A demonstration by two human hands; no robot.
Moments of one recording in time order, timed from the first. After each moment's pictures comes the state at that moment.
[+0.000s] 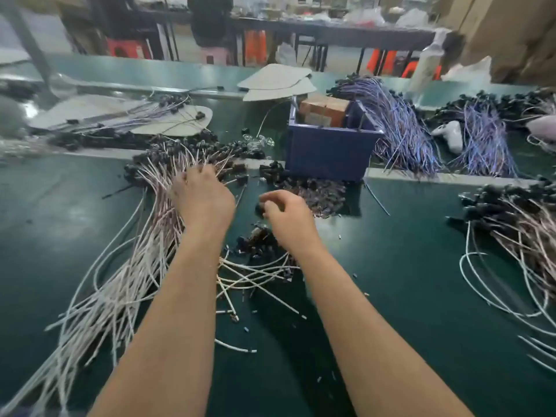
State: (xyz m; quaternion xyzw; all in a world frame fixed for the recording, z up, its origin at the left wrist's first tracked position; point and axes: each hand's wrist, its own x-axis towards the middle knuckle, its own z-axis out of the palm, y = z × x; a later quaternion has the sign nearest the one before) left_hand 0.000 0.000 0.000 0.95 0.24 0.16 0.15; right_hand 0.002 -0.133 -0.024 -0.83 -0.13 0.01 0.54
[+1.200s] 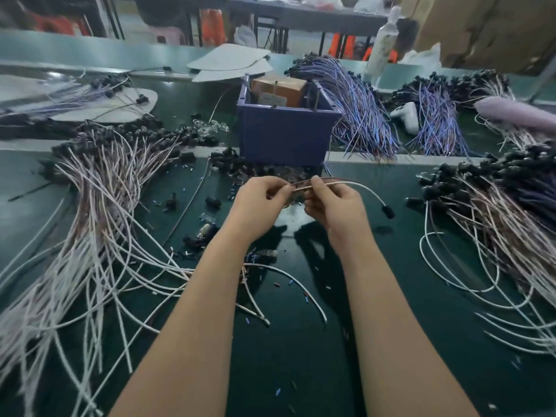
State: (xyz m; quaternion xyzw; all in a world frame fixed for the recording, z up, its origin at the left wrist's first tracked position) left_hand 0.014 -0.107 -0.020 0.86 -0.05 0.06 0.50; right_hand 0.017 -0.238 -0.020 -0.63 0.07 -0.03 0.77
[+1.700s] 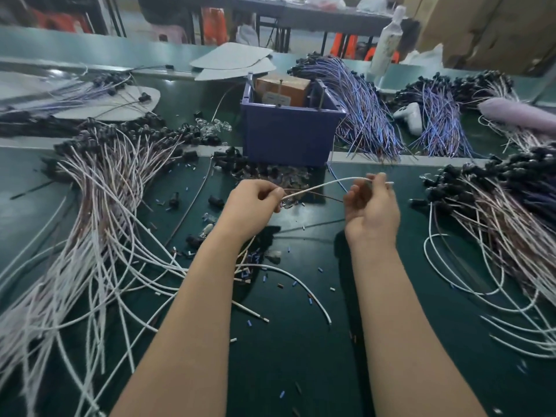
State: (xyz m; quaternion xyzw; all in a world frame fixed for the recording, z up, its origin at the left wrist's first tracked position) left_hand 0.012 -0.093 -0.022 0.86 -0.01 0.04 0.52; right_hand 0.021 -0.260 -0.014 -0.36 0.17 -0.16 0.90
